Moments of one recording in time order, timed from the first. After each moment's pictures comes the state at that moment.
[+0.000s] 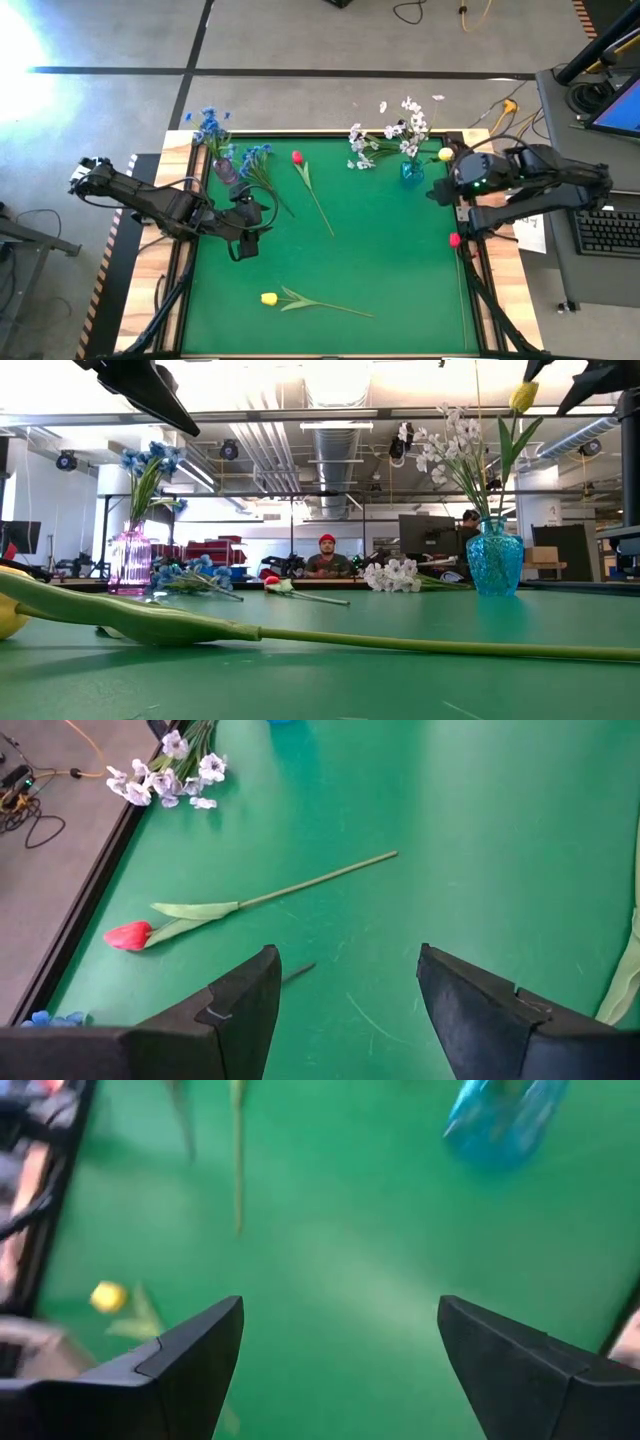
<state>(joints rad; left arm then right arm) -0.35 1.06 0.92 -0.70 -0.52 -0.25 0.00 0.84 1.25 -1.36 0.12 1.18</state>
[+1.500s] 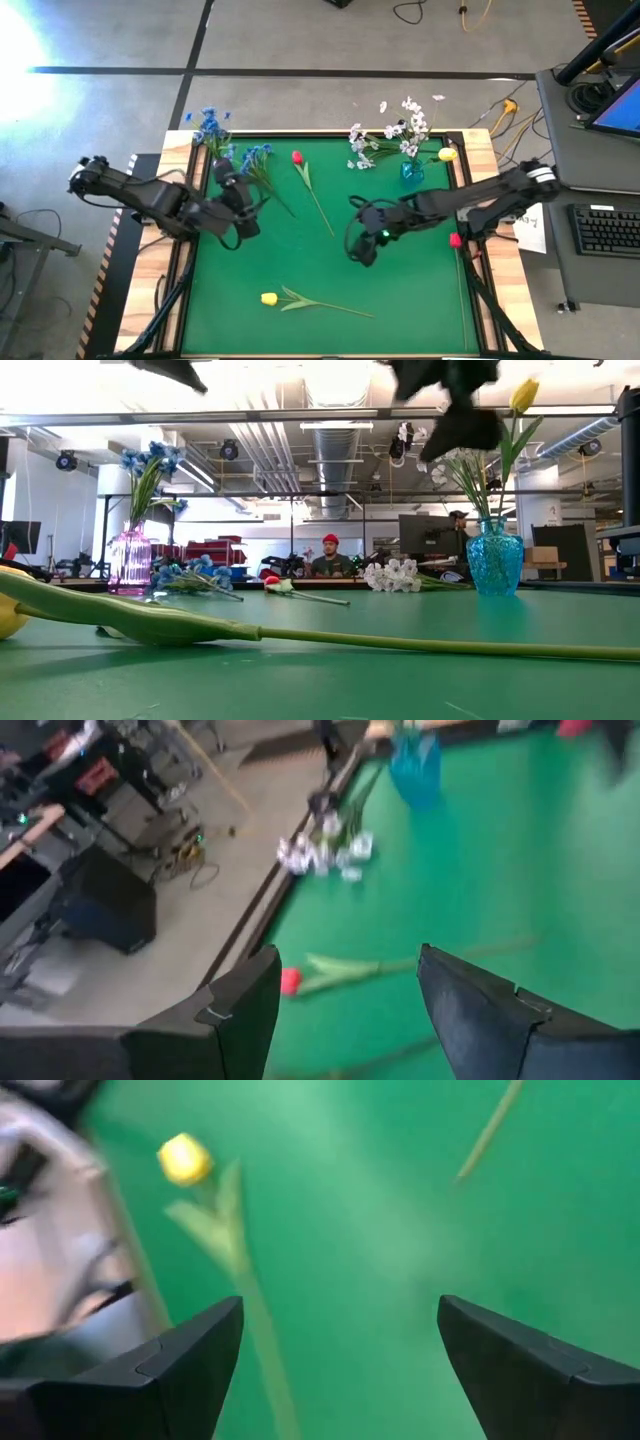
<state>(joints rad) -0.36 1.04 1.05 -0.75 -0.88 -0.17 0.19 1.50 1.17 -0.59 0.00 0.86</state>
